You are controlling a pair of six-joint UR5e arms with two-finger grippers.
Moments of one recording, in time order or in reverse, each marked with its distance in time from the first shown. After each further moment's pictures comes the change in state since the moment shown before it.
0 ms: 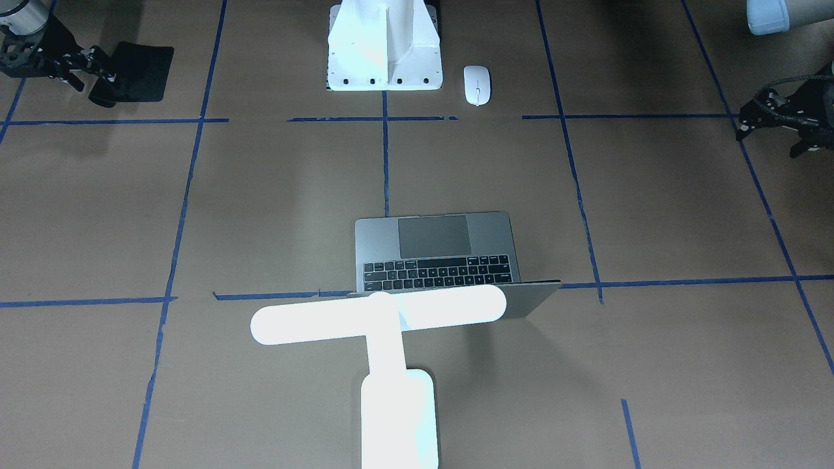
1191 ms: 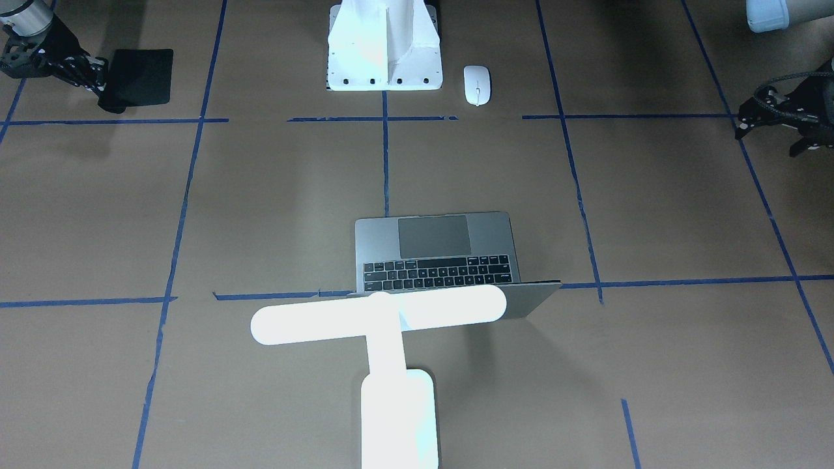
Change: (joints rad) left arm -0.001 -0.002 -0.019 0.001 0.000 -0.005; right arm 0.012 0.018 0.007 0.009 -0.106 0.008
